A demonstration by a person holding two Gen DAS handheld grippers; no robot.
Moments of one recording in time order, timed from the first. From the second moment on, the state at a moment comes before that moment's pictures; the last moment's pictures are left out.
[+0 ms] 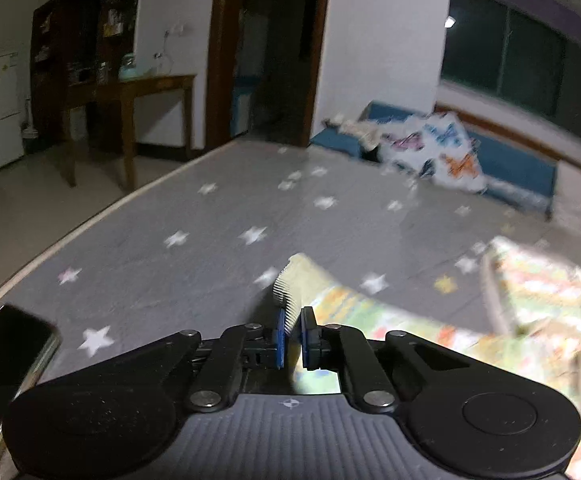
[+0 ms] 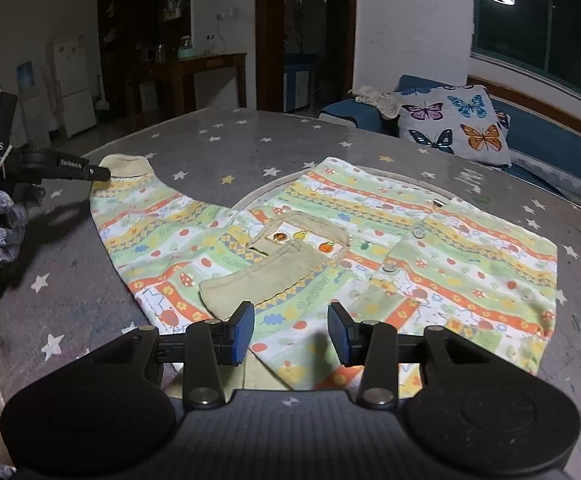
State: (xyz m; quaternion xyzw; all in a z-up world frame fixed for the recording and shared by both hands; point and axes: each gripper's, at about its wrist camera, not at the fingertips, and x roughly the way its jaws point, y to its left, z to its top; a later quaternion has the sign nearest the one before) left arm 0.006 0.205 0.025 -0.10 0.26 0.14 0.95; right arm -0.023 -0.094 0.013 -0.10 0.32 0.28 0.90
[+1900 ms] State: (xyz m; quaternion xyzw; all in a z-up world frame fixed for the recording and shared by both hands) left arm 0.045 0.043 0.001 0.01 0.30 -0.08 0.95; right arm 0.006 -0.178 0.019 0.01 0.31 0.15 0.94
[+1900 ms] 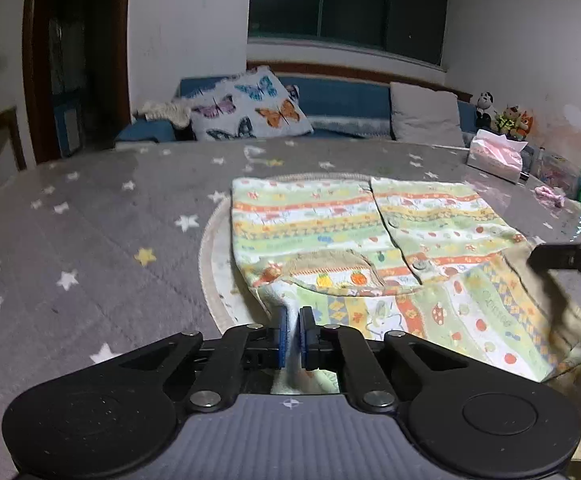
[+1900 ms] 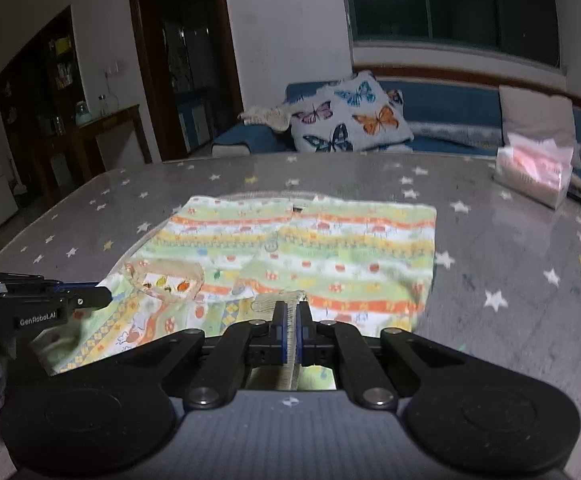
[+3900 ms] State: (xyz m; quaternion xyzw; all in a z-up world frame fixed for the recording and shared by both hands) left arm -0.020 -0.019 0.018 0.19 0.20 -0.31 0.91; right arm -0.077 -0.173 0.015 -0.23 0.32 0.31 0.87
